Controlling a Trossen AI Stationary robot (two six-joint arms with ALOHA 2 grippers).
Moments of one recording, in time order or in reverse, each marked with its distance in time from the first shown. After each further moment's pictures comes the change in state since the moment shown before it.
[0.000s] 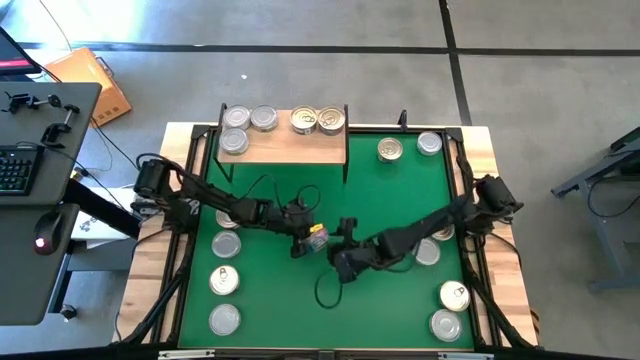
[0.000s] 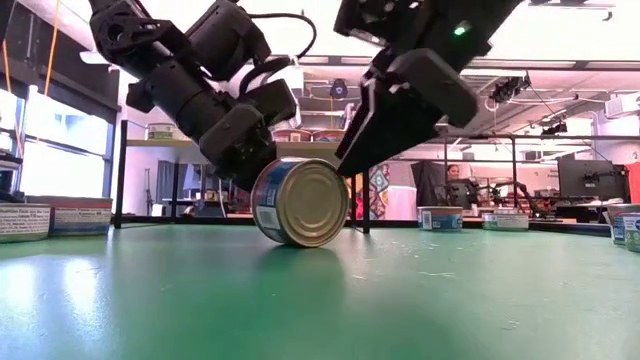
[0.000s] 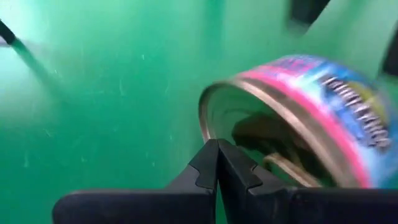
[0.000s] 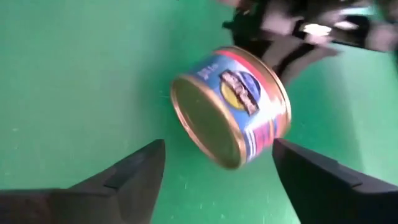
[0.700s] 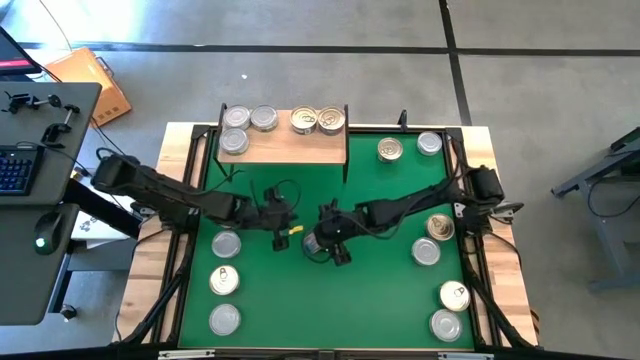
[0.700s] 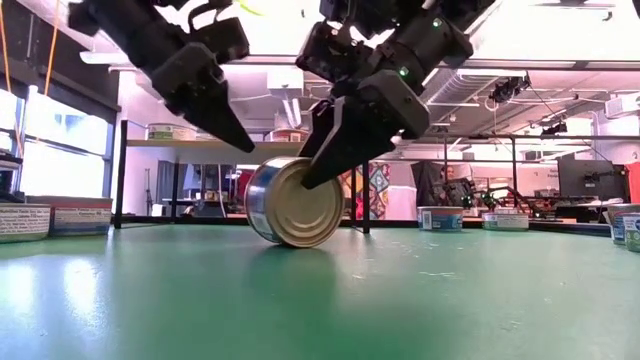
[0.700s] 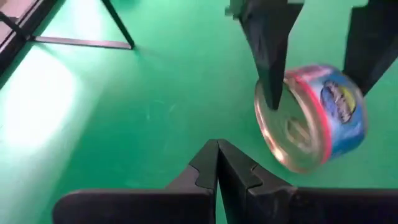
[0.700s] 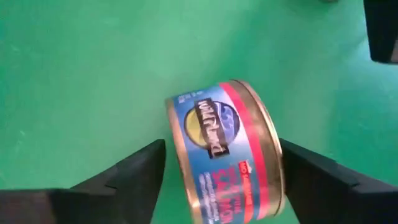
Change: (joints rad) left arm -0.103 -0.350 0.002 -0.446 -0.301 -0.059; right arm -0.214 0.039 -0.005 0.176 -0.485 -0.301
